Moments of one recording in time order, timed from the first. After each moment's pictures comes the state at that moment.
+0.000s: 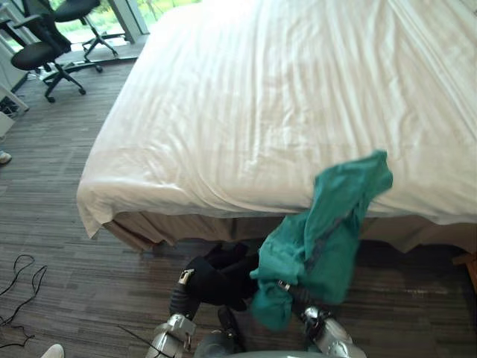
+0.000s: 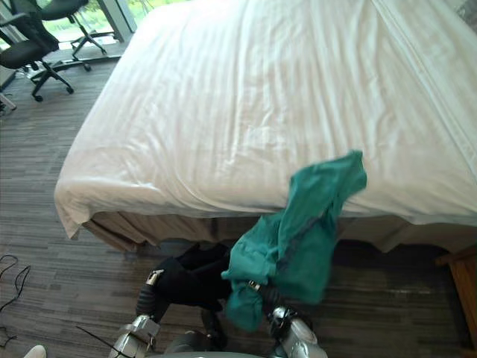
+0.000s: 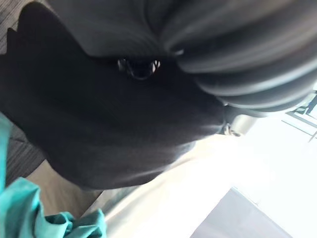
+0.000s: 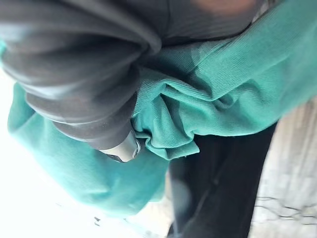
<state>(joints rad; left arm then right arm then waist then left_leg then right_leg) 0.33 0.08 -0.07 0.46 -0.85 -0.18 -0.34 0.13 -0.13 0.29 0.67 0.57 -0.11 0.46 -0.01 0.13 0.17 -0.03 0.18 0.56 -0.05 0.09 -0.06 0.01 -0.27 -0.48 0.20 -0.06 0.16</state>
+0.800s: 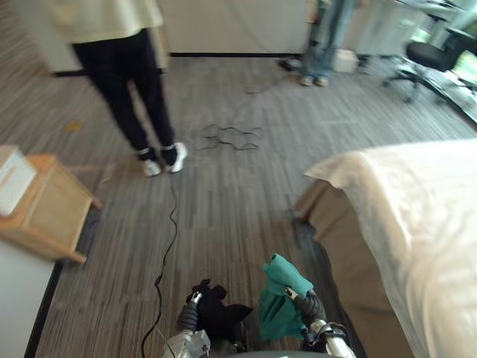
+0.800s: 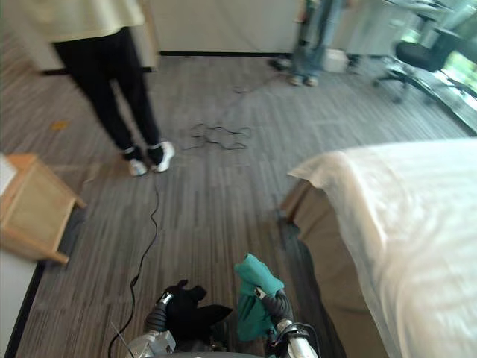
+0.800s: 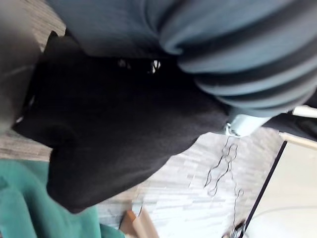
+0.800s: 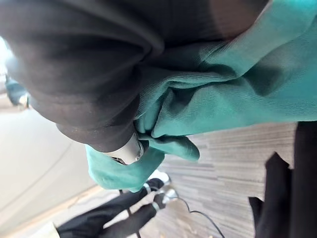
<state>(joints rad) 0.35 0.09 -0.21 0.45 -0.53 -0.09 0.09 0.38 -0.09 0.28 0.33 0.43 -0.28 0.09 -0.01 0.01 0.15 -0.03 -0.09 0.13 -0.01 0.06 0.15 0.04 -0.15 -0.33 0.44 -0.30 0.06</state>
